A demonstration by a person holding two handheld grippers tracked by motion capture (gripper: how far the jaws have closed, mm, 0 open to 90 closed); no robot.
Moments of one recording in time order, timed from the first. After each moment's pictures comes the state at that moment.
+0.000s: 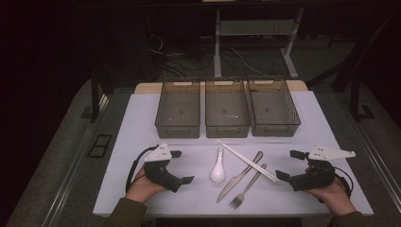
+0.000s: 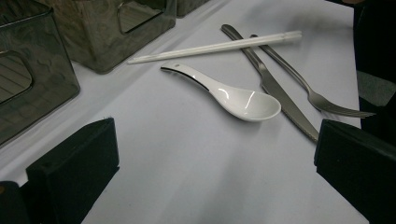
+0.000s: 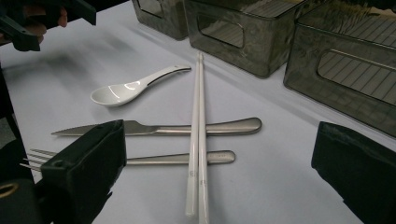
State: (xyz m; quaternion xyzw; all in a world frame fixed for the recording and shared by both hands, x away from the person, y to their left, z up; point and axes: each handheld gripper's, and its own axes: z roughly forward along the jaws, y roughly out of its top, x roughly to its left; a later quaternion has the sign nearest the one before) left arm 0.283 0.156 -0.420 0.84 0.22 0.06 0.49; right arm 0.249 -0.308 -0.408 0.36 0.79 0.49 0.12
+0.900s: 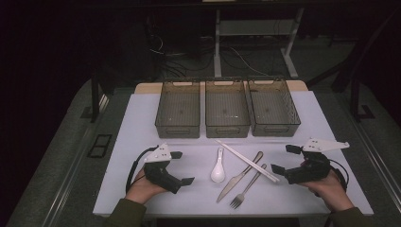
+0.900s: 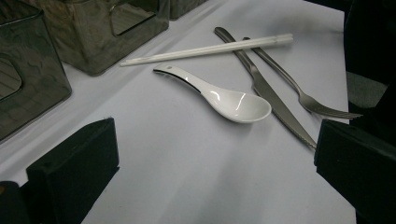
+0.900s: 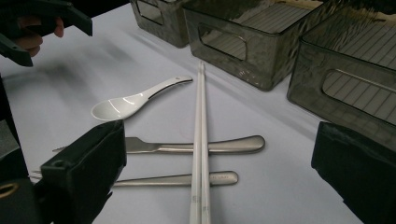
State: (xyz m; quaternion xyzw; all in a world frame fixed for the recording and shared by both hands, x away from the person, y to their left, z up) left arm 0.280 0.155 -0.419 0.84 0.22 0.05 0.49; right arm 0.263 -0.294 -0.394 0.36 0.79 0.48 0.11
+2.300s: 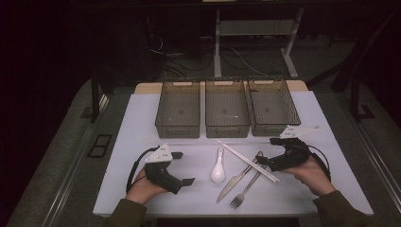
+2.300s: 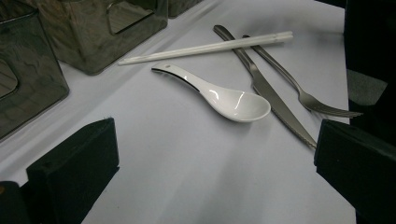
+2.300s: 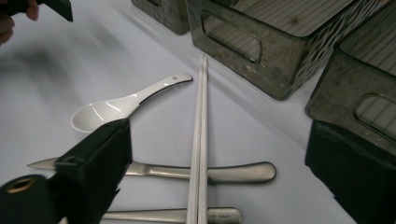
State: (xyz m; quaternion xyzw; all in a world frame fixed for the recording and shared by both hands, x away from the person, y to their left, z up) left arm 0.279 0.153 -0.419 0.84 0.22 0.05 0.49; right arm 0.304 -0.255 -0.392 0.36 0.83 0.43 0.09
